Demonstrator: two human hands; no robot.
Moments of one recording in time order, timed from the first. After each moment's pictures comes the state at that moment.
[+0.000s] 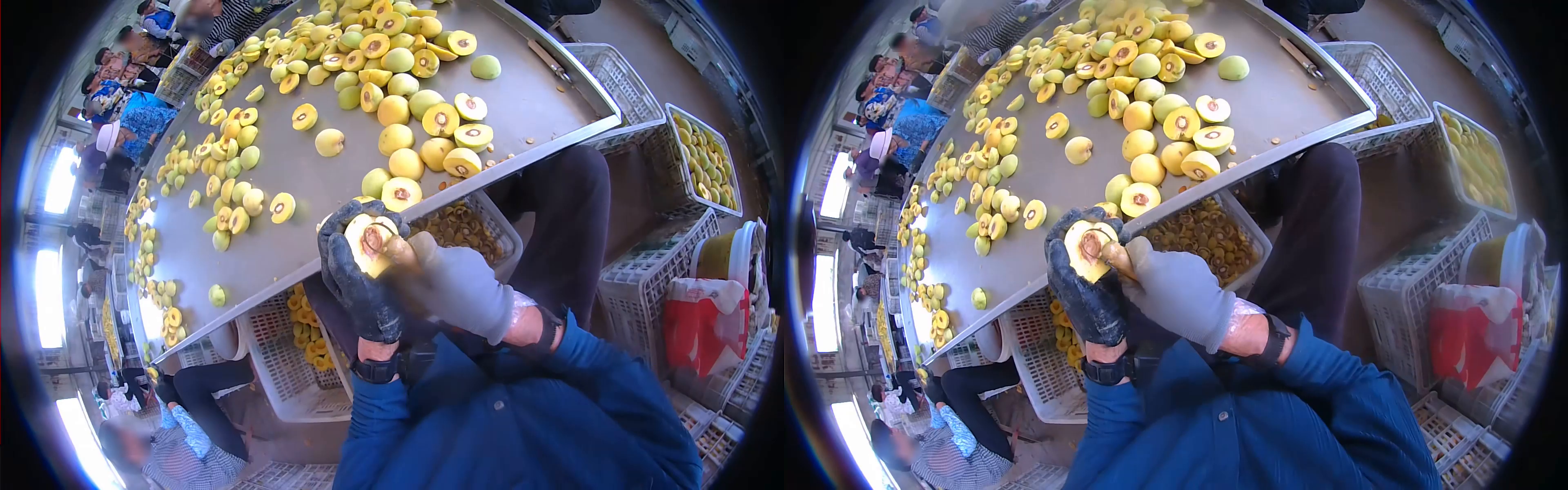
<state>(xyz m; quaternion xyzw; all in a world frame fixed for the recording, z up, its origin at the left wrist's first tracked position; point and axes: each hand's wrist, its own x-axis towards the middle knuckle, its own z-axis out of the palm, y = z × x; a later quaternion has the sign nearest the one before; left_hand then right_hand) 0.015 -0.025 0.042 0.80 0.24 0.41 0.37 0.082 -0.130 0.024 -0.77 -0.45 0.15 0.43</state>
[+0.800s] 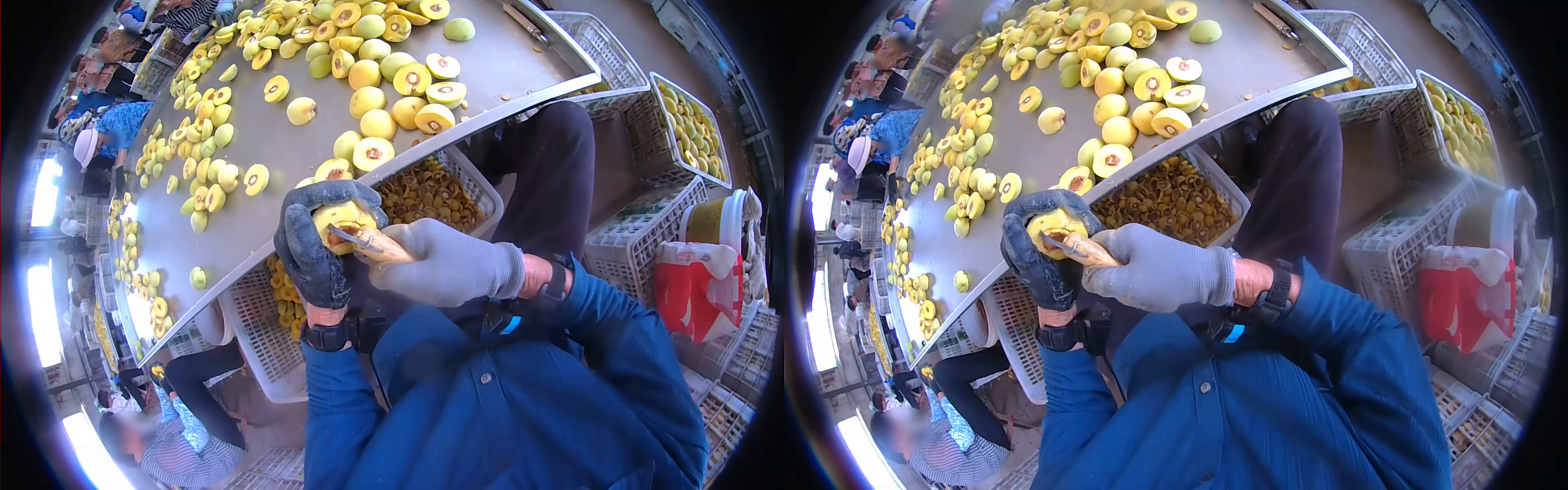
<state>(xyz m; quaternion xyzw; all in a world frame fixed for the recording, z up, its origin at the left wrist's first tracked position) -0.009 -0.009 0.046 0.83 0.12 0.38 0.40 0.081 -0.153 0.030 -0.51 -0.39 0.50 0.58</state>
